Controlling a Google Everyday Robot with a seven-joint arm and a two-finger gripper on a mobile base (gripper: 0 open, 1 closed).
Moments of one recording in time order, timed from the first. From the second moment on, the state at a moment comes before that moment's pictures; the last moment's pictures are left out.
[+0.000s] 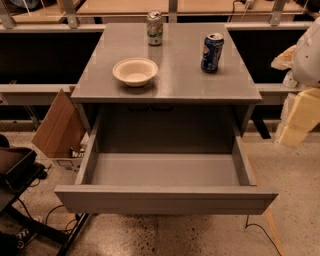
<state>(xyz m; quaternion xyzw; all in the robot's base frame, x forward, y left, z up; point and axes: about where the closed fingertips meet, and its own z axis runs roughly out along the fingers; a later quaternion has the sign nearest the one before) 0.438 -0.216 0.977 -0.60 0.78 -0.04 0.16</state>
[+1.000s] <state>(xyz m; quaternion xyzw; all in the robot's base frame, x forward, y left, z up) 0.400 -0.244 0.903 -0.57 0.79 -0.02 0.21</state>
